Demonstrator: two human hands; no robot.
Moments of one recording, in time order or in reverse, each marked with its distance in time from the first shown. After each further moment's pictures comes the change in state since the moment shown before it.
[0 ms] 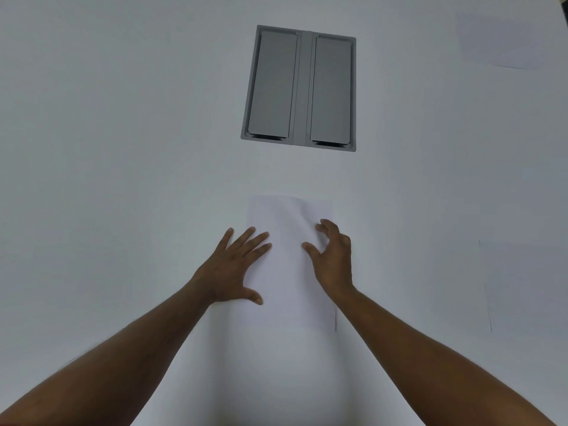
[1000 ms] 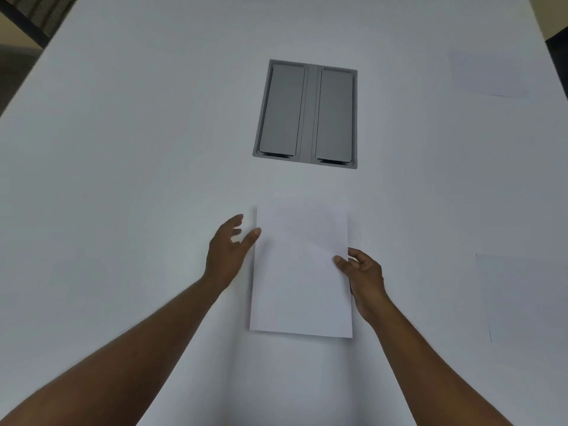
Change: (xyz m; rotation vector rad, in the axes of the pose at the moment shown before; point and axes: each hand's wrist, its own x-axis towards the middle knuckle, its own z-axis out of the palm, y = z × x) left_hand 0.004 0.042 -0.078 -1.004 0.547 -0.748; right_hand -0.030 -0.004 -0.068 0.676 -0.105 0.358
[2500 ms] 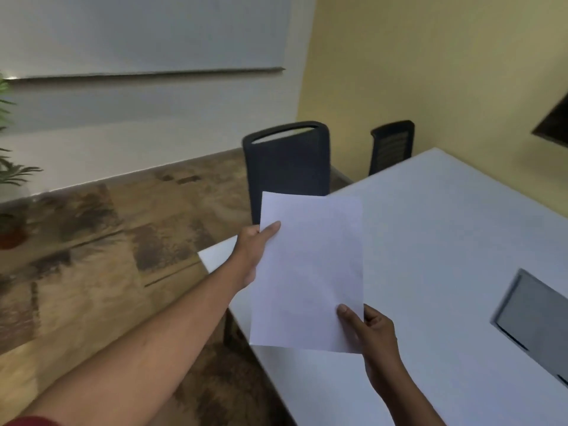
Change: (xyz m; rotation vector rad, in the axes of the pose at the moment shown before) left_hand -0.268 -0.104 -0.535 -0.908 0.565 -0.034; right_hand -0.367 0.087 0.418 -0.524 -0.716 -0.395
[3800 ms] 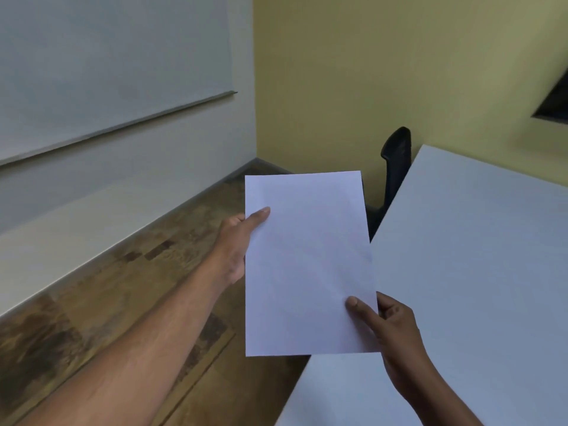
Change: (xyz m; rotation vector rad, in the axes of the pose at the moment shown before) left_hand 0.393 0.258 -0.146 0.062 -0.286 -0.022; right_hand 0.260 -0.178 0.321 0.095 0.234 -0.052
